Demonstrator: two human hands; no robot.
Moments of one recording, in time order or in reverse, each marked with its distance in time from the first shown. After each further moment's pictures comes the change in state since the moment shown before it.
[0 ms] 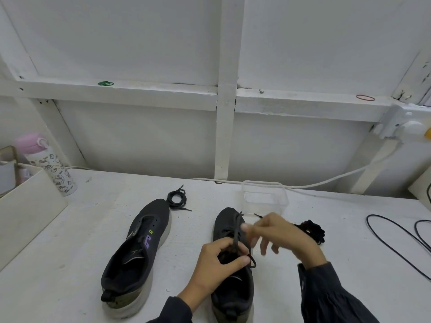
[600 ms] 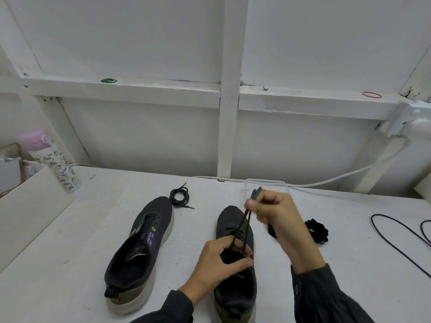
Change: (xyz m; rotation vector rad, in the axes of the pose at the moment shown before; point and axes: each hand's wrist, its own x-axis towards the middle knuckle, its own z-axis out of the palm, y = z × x) left_hand 0.001 0.001 -0.003 0.064 -0.038 0.004; right_hand -0.013 -0.037 0.010 0.635 0.287 -0.337
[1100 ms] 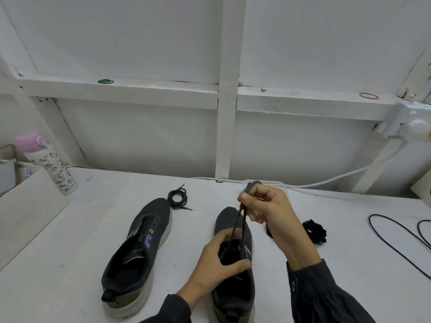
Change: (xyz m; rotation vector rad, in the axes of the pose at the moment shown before) left_hand 0.002 -0.010 -0.001 -0.031 -0.006 -0.094; right_hand 0.002 -0.012 0.009 0.050 -0.053 -0.038
